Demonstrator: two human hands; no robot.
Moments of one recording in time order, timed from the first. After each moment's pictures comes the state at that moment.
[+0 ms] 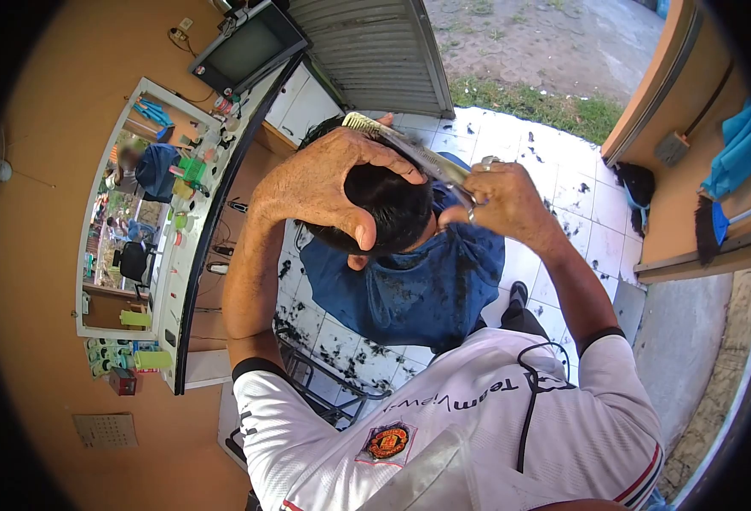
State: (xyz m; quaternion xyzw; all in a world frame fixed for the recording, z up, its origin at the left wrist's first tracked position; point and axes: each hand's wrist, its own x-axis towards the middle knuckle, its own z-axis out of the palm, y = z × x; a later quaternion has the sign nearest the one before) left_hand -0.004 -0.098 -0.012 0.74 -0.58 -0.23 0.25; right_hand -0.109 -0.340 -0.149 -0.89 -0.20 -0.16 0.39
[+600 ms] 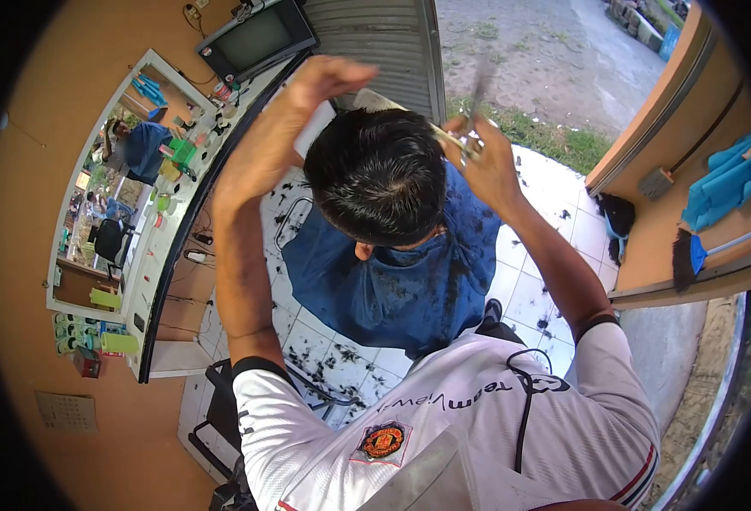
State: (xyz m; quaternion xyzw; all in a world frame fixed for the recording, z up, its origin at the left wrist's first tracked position) left_hand -0.020 -0.049 0.013 0.76 -0.46 -0.03 0.47; right_hand -0.051 -0.302 -0.145 -0.75 -0.13 -0.30 0.58
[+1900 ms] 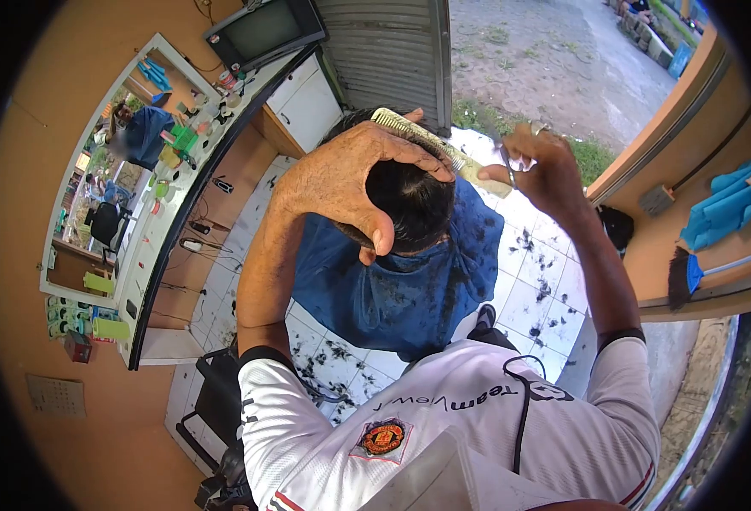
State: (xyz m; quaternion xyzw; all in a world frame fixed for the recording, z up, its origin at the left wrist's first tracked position) left_hand -0.001 -0.080 -0.028 0.67 -0.65 -0.10 0.34; right_hand -0.074 -0.365 -0.105 -0.93 -0.23 -0.17 0.22
